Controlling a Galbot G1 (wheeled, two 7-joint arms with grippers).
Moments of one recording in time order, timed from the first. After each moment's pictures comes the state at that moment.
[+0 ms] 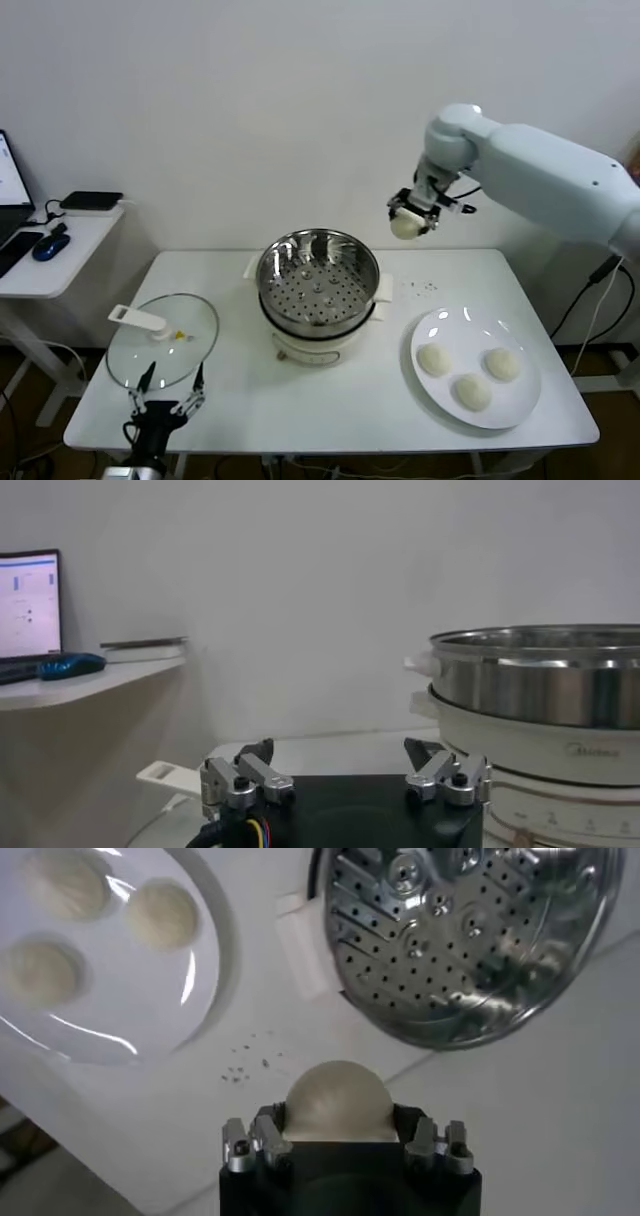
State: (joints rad) left arm 1.72 -1.48 -0.70 -2.01 -0.09 -0.11 0.06; right arm 0.62 1.04 -1.12 1.16 -0.24 0.41 -1.22
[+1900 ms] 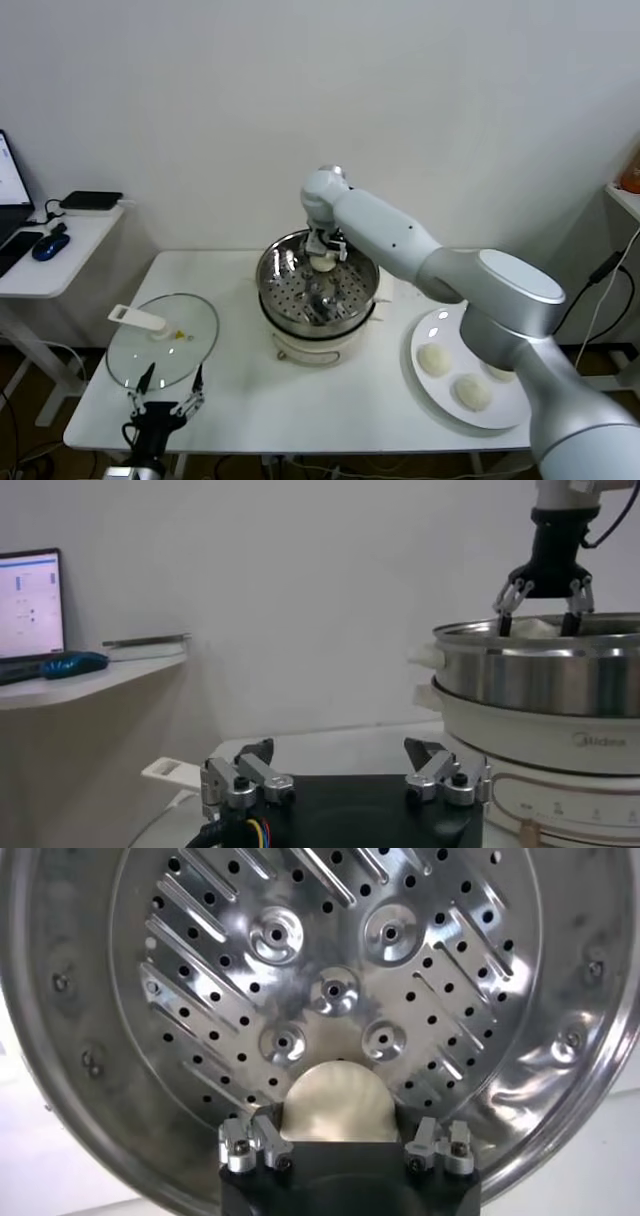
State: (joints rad) left arm 1.72 -1.48 -0.70 -2.00 -0.07 -0.11 0.07; right arm 0.27 1.55 -0.82 0.69 -0.77 0.60 -1.15
